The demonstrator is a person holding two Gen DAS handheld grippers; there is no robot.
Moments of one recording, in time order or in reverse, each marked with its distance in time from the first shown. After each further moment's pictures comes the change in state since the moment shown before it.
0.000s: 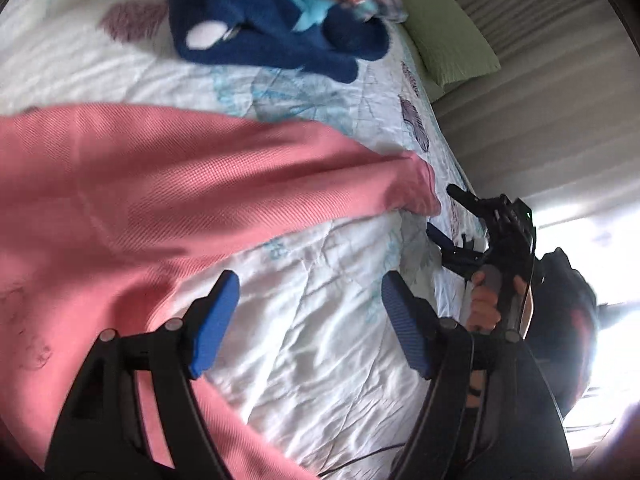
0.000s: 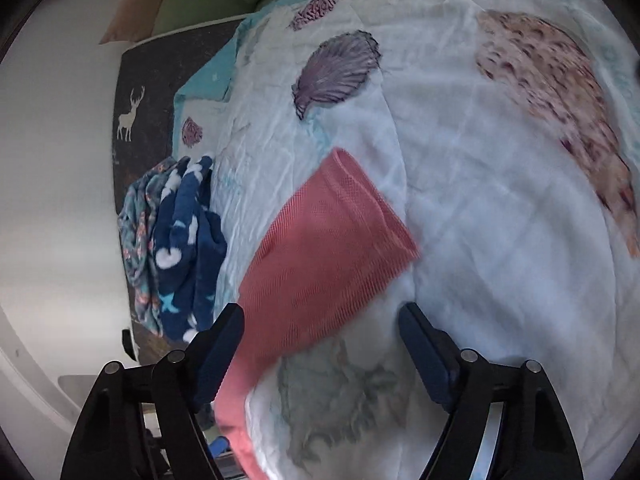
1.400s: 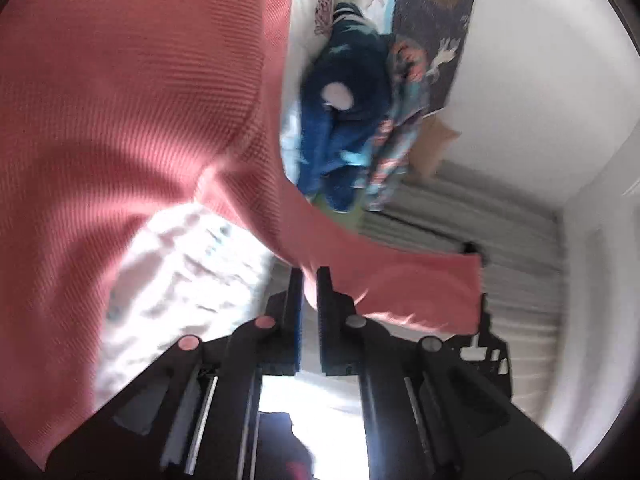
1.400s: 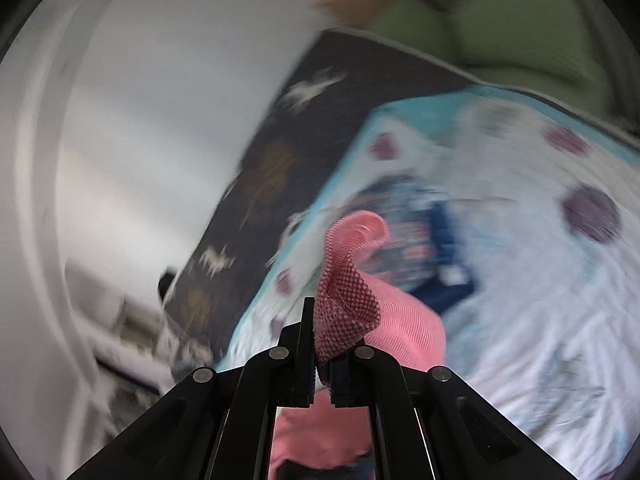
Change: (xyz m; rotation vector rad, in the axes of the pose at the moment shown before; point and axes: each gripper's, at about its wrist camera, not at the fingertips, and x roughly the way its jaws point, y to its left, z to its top) left arm 0.009 0.106 -0.108 -0.893 -0.413 -0.929; right arm -0.035 0.299 -0.093 -0.552 -0.131 0.199
